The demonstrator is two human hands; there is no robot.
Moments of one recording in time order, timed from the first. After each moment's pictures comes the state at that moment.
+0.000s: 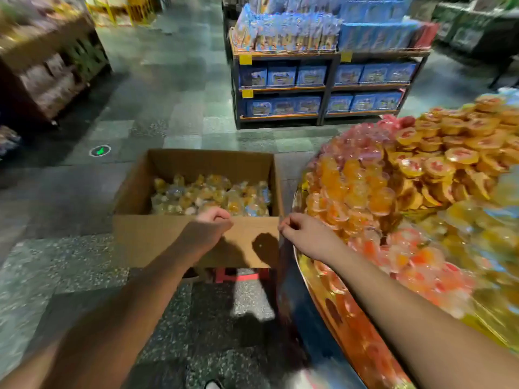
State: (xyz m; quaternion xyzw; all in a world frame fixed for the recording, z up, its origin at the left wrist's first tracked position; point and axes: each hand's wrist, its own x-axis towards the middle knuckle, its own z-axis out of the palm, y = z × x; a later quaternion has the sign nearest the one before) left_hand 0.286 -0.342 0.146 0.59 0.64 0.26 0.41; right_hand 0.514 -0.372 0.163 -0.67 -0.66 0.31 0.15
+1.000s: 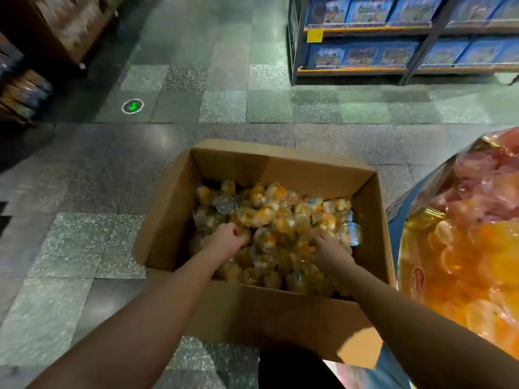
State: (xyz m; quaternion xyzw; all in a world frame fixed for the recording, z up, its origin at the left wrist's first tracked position) left_hand 0.115 -0.006 -0.028 0.53 0.75 0.02 0.39; right_hand 0.379 -0.011 -0.054 -0.66 -0.67 0.32 -0.12
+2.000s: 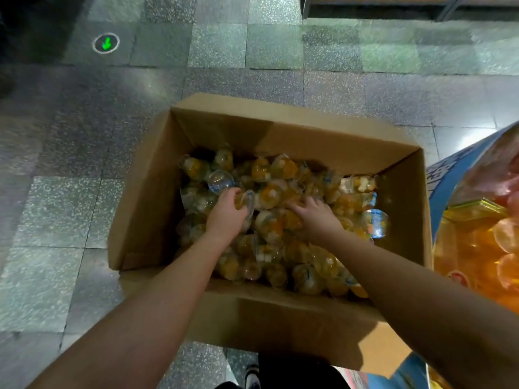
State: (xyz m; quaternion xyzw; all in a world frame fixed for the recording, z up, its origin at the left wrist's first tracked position) left_hand 0.112 0.058 -0.112 0.51 0.75 0.14 0.40; right_hand 0.333 0.078 -0.123 -0.54 -0.78 0.25 -0.20
